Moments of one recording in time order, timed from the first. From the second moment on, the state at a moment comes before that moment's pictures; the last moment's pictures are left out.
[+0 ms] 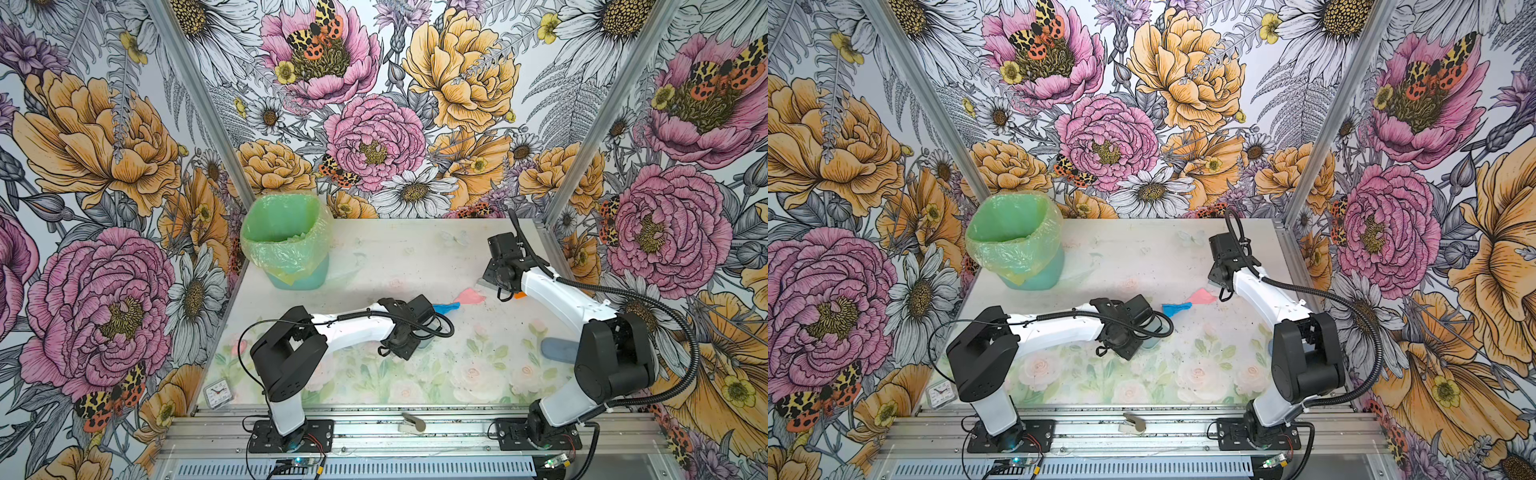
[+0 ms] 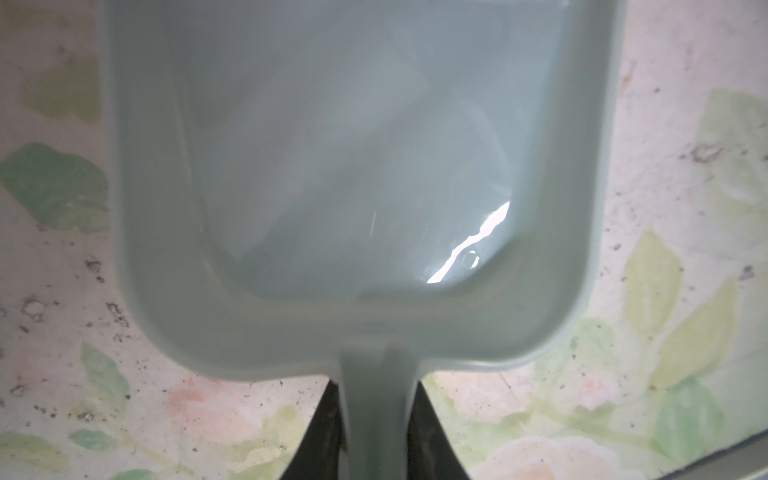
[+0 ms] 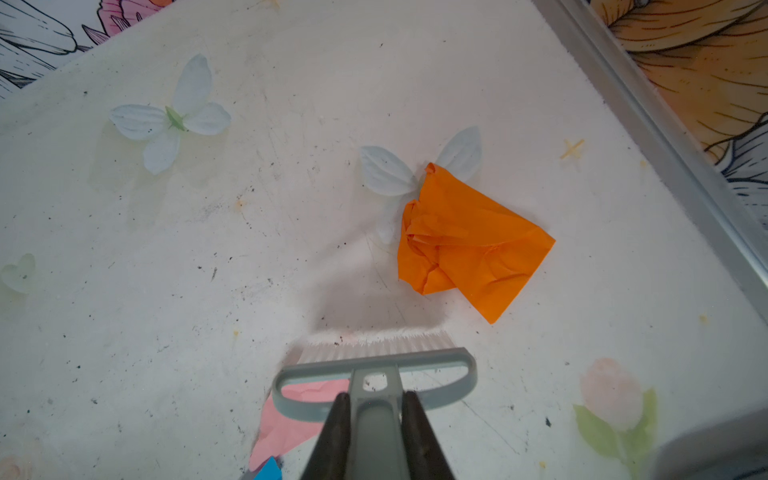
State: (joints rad) left arm -0.96 1.78 1.17 -0.78 -0.09 -0.28; right arm 0.23 1.58 1.17 -0.64 0.31 0.66
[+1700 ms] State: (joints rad) left arm -0.97 1.88 1.26 -0.78 -0.06 -0.27; right arm 0.27 1.39 1.12 -0.74 0.33 0.55
